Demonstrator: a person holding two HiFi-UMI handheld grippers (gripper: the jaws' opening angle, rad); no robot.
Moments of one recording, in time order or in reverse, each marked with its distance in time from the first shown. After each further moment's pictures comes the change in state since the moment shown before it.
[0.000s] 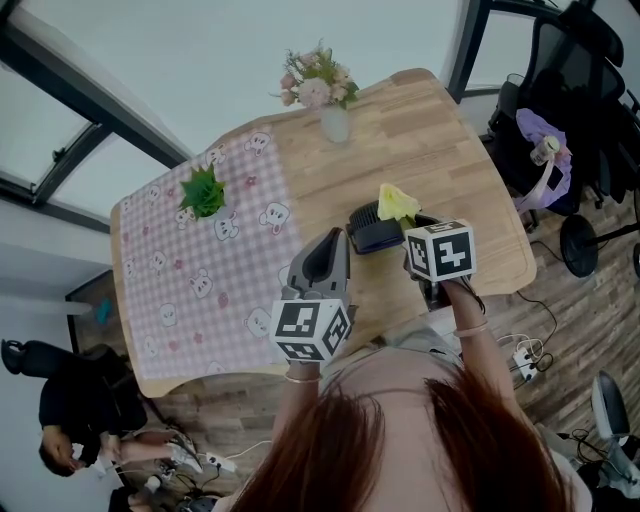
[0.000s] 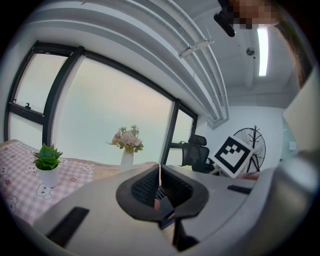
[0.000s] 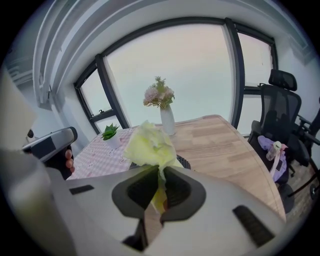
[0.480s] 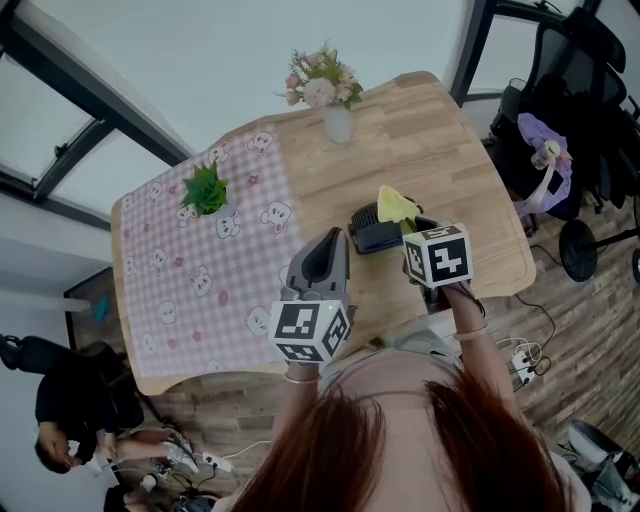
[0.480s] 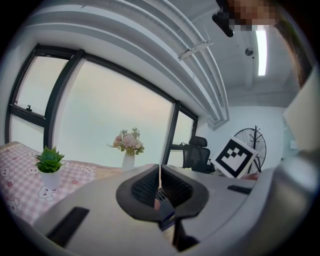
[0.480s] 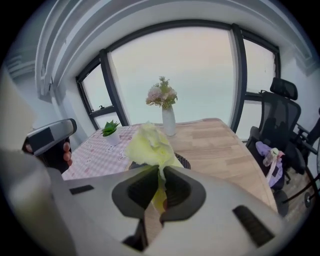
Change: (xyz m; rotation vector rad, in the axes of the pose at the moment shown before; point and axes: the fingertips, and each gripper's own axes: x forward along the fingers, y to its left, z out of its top) left arm -0.008 0.003 0.006 0.009 -0.021 0.009; right arm -0.003 0.006 -0.001 -0.063 0.002 -0.035
